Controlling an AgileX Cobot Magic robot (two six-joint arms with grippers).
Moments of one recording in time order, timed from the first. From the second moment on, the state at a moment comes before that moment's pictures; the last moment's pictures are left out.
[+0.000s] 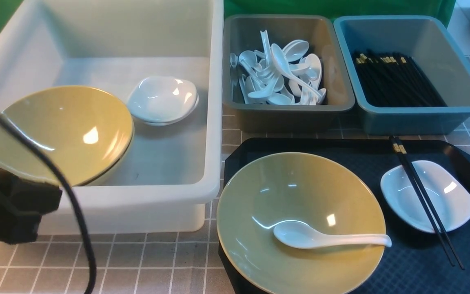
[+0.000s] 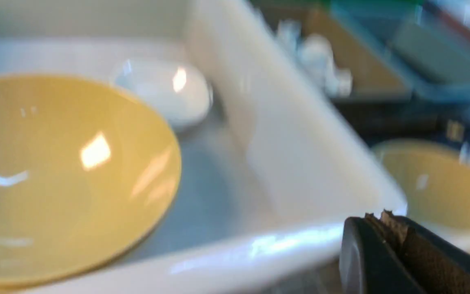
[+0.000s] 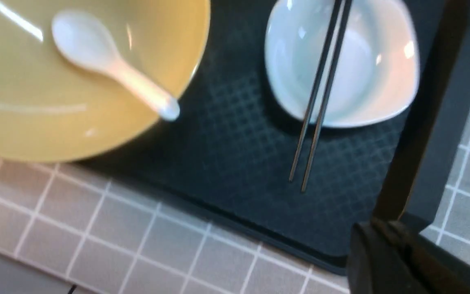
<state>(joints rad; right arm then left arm) 0.13 0.89 -0.94 0.06 1.07 -0.18 0.00 0.88 -0.90 -0.39 1.15 0.51</state>
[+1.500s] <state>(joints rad) 0.18 1.81 -1.17 -0.07 0.76 0.08 -0.75 1.34 -1.20 0.26 1.08 0.04</state>
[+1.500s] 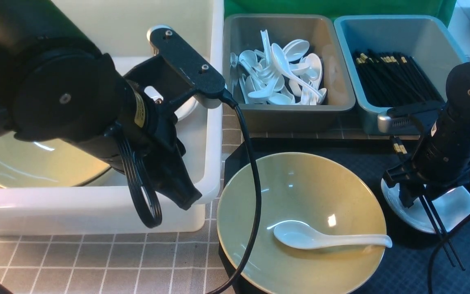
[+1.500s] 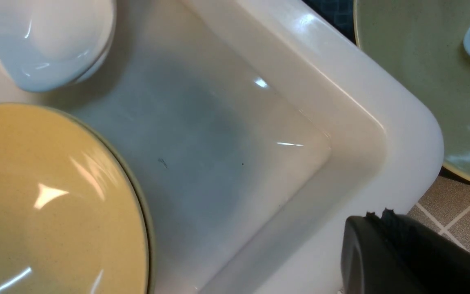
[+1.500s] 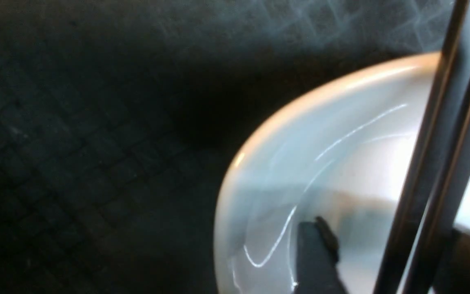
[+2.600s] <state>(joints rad) 0.13 1.70 -1.57 -0.08 0.70 0.06 -0.75 1.52 -1.32 0.20 0.57 0.04</state>
